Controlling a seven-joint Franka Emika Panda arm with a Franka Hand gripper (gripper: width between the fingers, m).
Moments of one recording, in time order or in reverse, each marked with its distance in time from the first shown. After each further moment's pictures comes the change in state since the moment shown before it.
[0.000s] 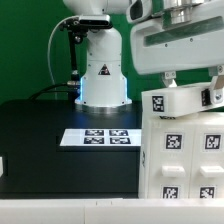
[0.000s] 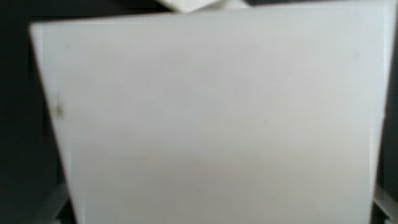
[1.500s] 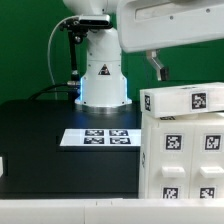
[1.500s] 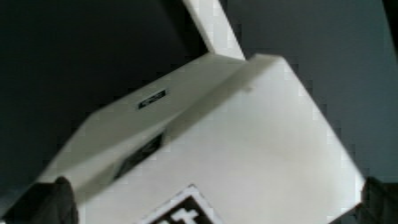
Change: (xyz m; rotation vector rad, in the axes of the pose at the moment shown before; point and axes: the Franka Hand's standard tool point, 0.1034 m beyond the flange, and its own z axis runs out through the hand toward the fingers) arm -0.011 -0.001 -0.037 -0.085 -0.146 -0.877
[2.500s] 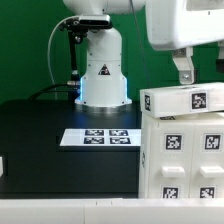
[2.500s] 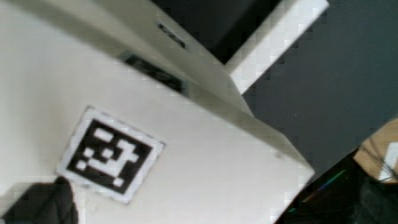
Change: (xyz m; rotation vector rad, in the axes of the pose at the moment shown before) arm -0.004 -0.006 0.001 -0.069 0.008 -1.151
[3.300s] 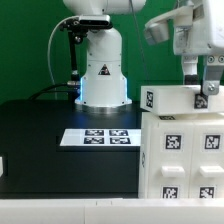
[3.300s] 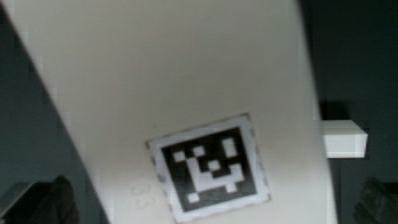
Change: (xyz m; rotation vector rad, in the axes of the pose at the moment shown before) arm -0.001 0.012 0.022 -0.086 -0.090 -0.746
